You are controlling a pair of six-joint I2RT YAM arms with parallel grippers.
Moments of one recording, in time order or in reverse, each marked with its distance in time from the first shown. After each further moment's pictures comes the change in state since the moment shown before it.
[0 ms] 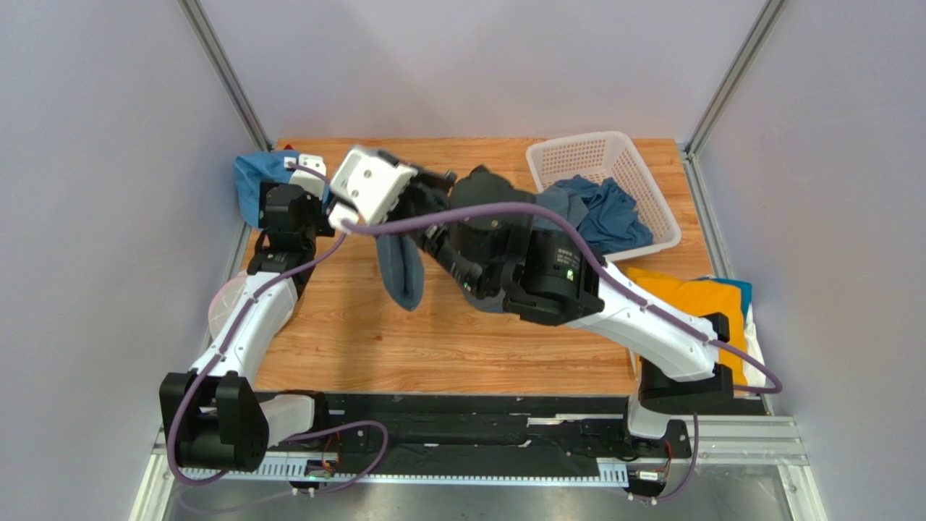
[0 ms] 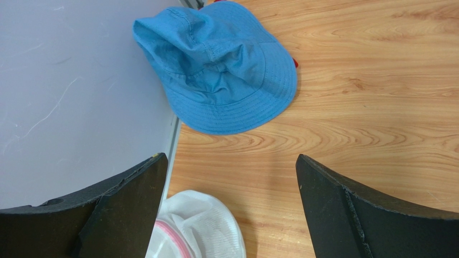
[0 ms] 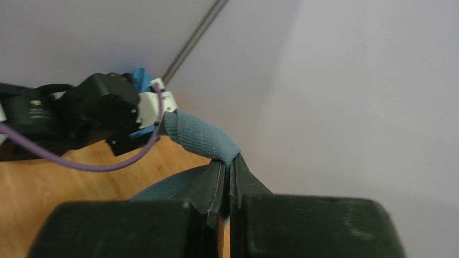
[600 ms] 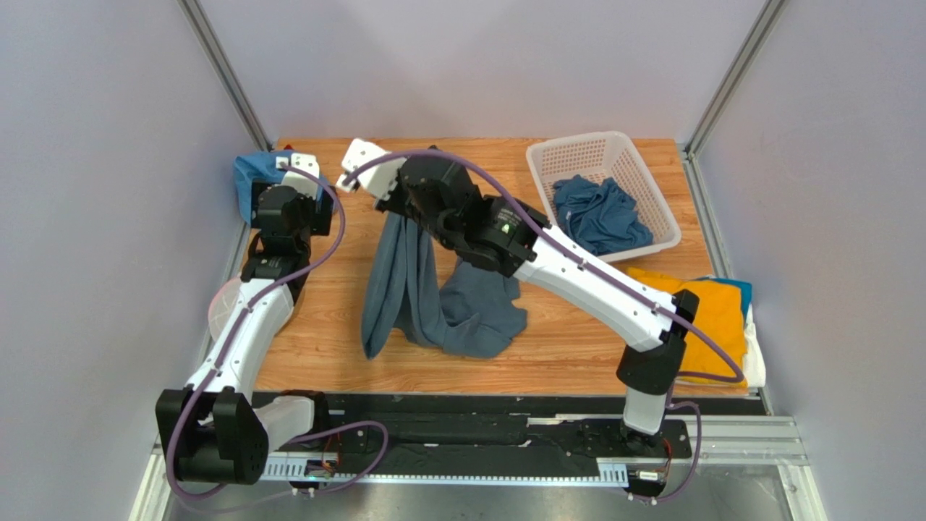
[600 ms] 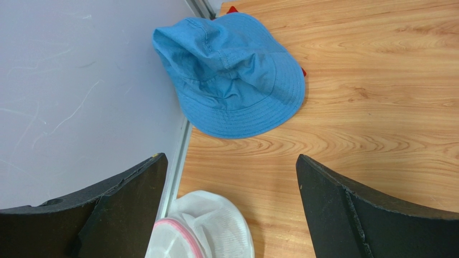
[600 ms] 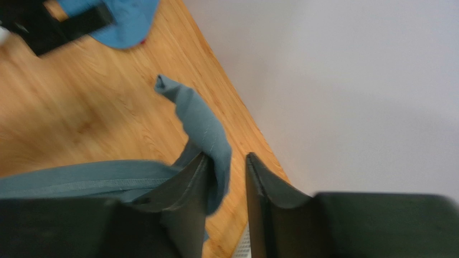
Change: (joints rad) left arm 0.014 -0.051 0.000 -0.008 -0.010 0.011; right arm -0.230 0.080 -0.204 -0.113 -0.124 0.164
